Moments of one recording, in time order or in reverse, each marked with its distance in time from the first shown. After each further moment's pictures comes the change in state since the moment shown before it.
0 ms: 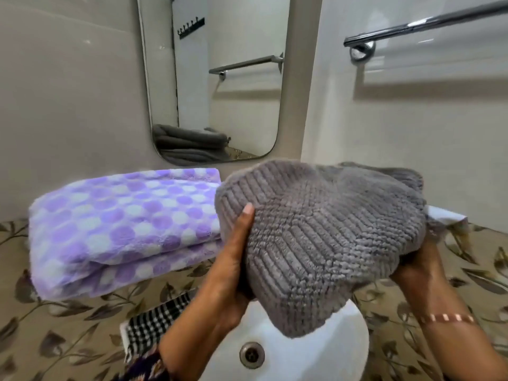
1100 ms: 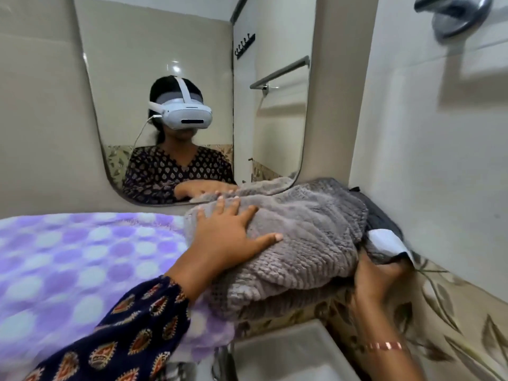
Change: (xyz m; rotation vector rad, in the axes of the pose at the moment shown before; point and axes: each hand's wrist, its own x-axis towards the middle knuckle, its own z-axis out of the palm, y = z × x) left_hand 0.250 0.042 -0.004 2.035 0.506 0.159; right_hand 0.251 0.079 -0.080 -0.628 0.739 -0.420
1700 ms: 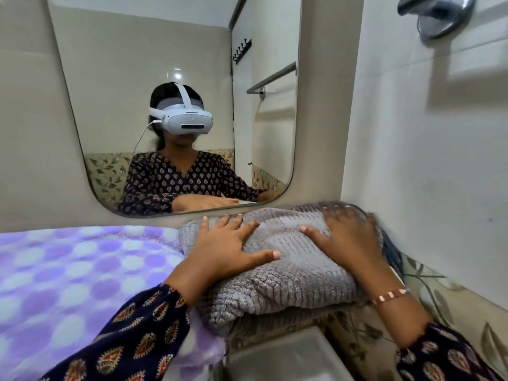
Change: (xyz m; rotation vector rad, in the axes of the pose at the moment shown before) left_hand 0.018 -0.001 0.017 0.053 -0.097 0.088; right_hand 0.040 -0.043 0.032 -1.362 -0.769 -0.808
